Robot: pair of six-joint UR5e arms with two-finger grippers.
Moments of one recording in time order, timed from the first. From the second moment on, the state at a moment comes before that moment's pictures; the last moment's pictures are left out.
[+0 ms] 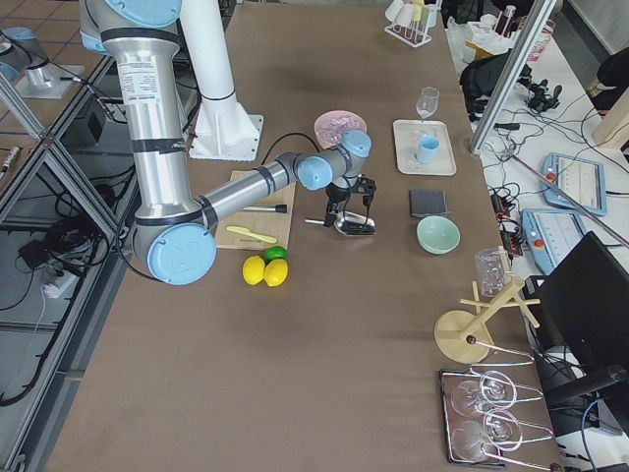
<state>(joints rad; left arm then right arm) -1.60 -1.51 -1.78 -1.32 -2.37 -0.13 0.87 -1.44 1.85 -1.58 2.27 0.87</state>
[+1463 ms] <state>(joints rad) -1.60 -1.54 -1.80 -1.32 -2.37 -0.13 1.62 -1.53 1.68 -1.86 2.28 -0.18</state>
